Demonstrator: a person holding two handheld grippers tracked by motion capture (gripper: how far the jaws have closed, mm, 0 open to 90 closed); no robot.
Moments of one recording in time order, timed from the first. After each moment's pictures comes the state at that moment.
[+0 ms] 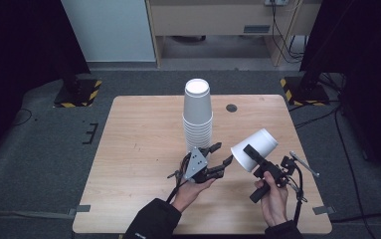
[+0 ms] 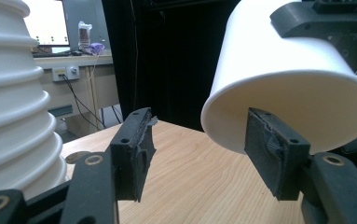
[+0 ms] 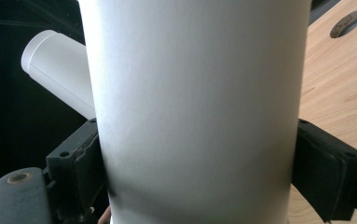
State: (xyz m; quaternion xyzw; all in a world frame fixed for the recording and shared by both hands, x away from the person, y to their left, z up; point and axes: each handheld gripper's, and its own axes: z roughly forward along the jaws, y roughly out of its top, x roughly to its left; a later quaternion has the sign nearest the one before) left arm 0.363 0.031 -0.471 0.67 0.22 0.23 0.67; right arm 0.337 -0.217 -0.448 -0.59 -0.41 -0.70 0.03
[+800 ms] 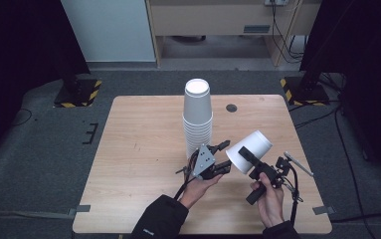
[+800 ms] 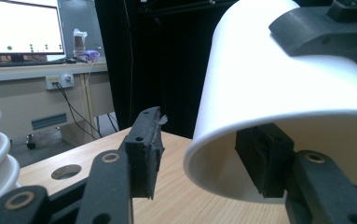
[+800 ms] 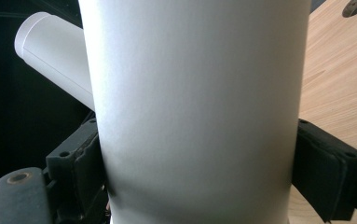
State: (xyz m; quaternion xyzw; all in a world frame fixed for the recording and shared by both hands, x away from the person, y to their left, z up) left arm 0.373 0.011 -0.471 0.66 0.21 0.24 0.68; right arm 0.338 -0.207 -0.453 -0.59 -0.42 -0.69 0.06
